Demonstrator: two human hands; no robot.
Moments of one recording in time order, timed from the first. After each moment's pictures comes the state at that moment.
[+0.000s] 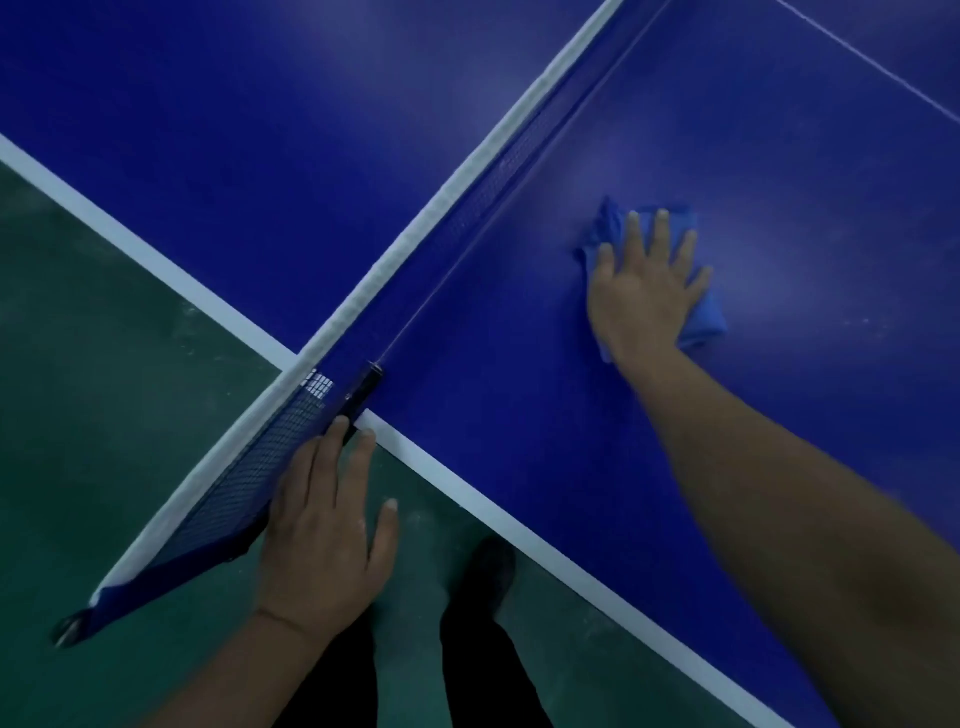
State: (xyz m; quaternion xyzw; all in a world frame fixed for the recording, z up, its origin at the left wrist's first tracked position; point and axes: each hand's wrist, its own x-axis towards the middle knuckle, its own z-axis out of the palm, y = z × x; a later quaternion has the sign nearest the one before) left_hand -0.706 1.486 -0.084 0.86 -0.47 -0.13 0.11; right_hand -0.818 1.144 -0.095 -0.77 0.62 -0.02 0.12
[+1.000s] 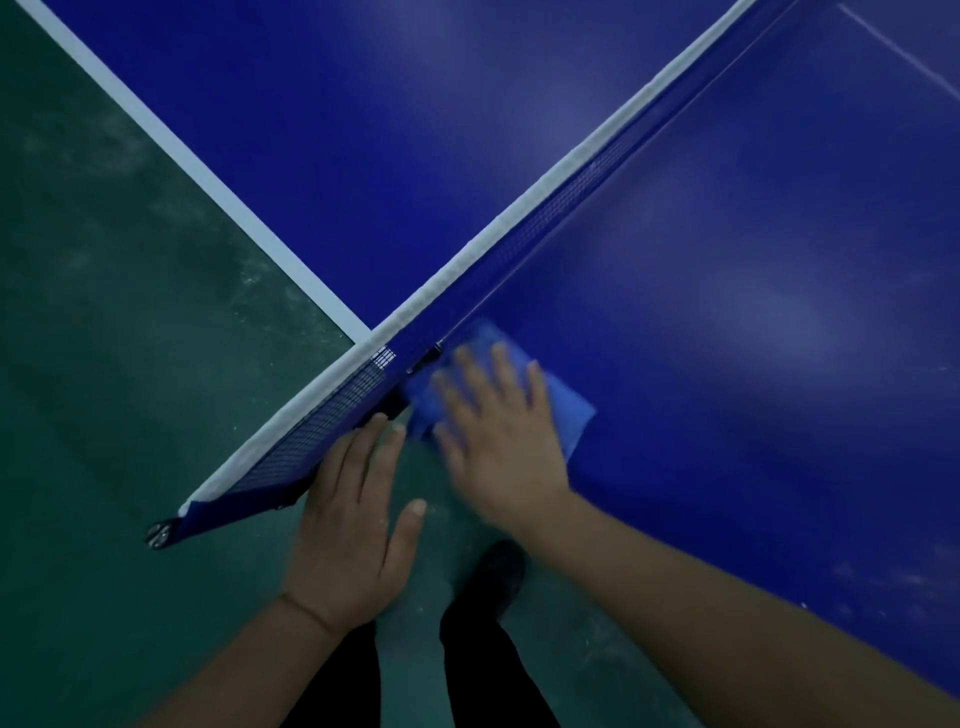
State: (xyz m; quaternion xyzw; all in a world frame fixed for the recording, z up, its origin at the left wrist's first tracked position) left_hand -0.709 1.515 -0.084 0.85 -0.48 -0.11 0.20; right_hand -0.792 1.342 -0.109 -0.97 0.23 0.02 0.08
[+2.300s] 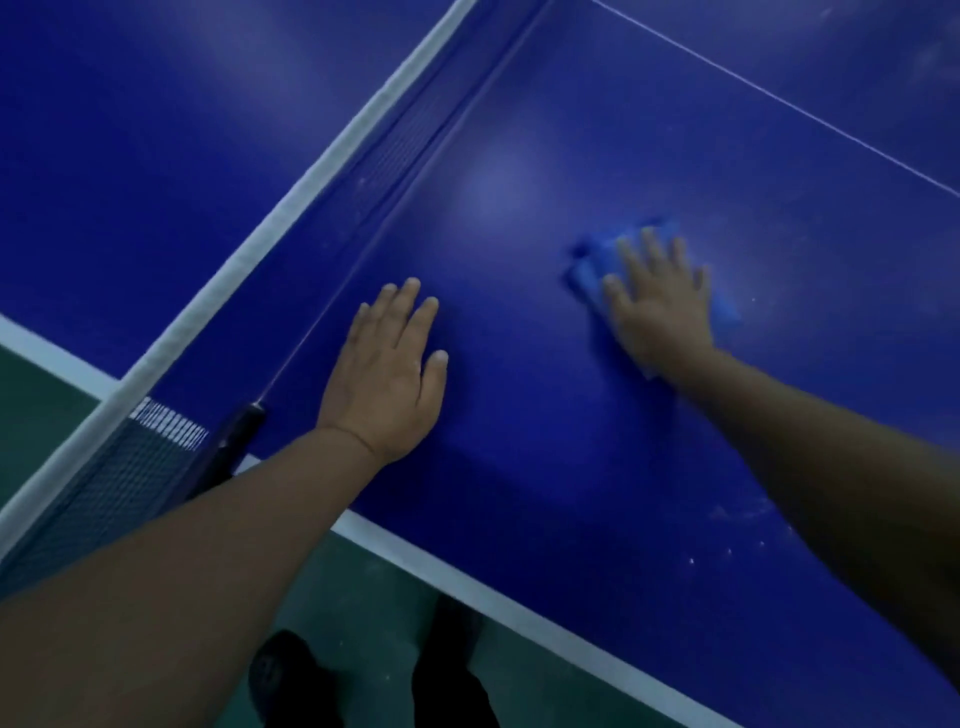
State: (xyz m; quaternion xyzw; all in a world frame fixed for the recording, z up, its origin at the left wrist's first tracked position) left_hand -0.721 1.290 -0.096 0.77 -0.59 -0.17 0.18; right_hand -0.957 1.076 -0.104 -0.84 0.55 0.00 0.06
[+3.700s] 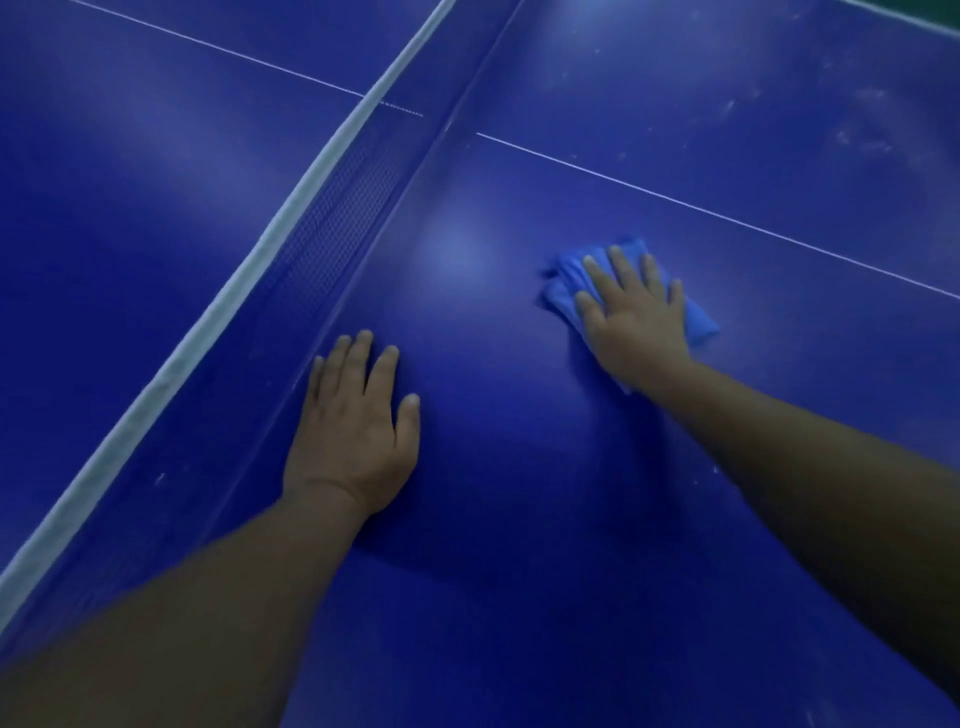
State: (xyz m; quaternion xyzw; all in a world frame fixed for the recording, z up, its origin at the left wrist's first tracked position) left_hand -0.710 1.077 -0.107 0.79 -0.59 -0.12 0.12; right_hand -0.950 0.872 -0.111 -0.81 0.58 -0.01 0.06
